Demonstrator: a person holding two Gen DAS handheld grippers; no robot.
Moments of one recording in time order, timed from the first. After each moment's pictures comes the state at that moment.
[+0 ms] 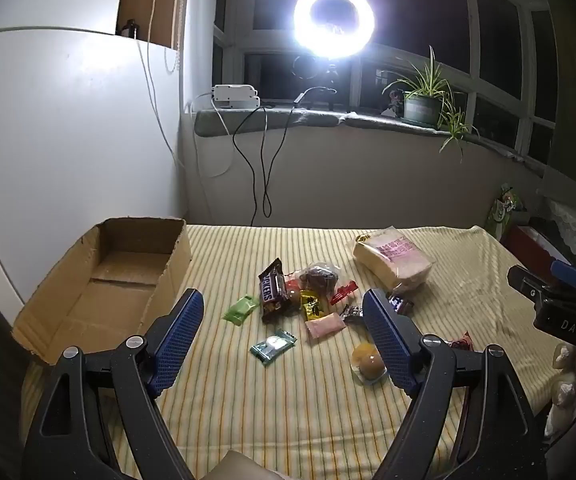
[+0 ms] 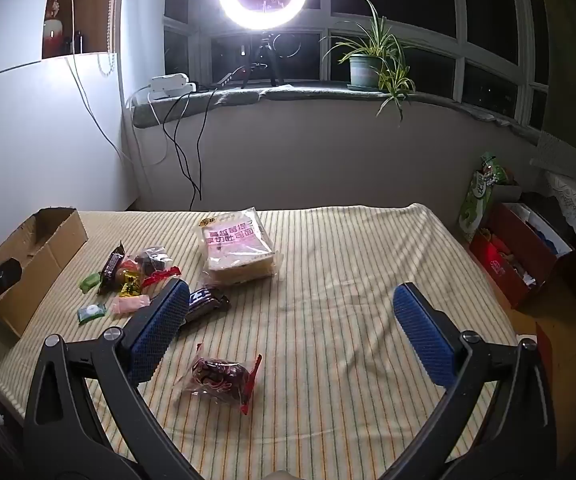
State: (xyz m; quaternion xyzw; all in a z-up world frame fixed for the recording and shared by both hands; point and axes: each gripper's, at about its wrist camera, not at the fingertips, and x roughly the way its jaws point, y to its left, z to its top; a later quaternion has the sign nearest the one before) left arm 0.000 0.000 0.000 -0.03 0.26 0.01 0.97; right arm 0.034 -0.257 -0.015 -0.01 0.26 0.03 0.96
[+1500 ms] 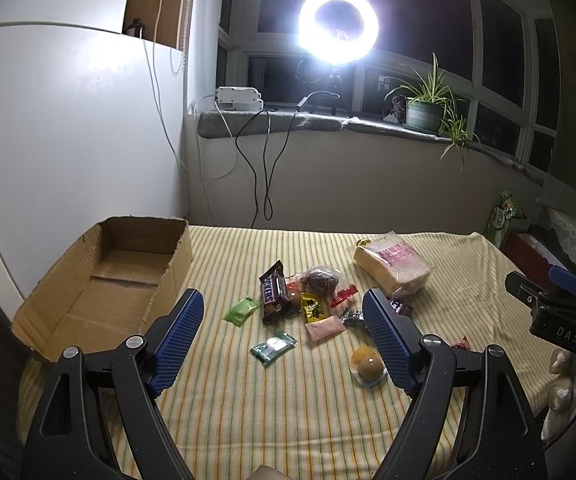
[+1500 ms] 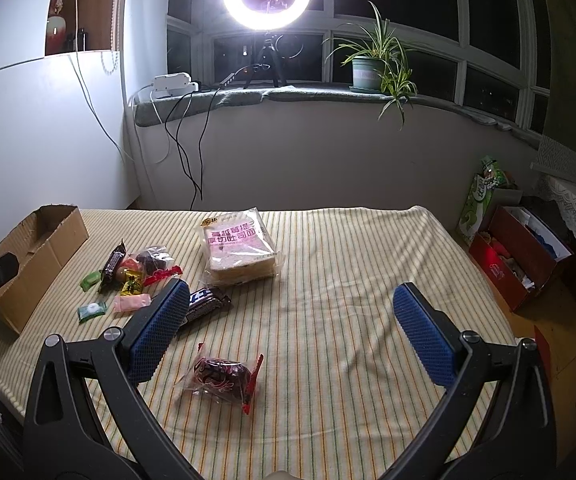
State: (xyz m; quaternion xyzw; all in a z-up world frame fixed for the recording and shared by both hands) left arm -0.002 0.005 0.002 -0.04 0.25 0.01 0.97; right arm 0.034 -0.254 -0.015 -0.01 0.26 0.02 0.97
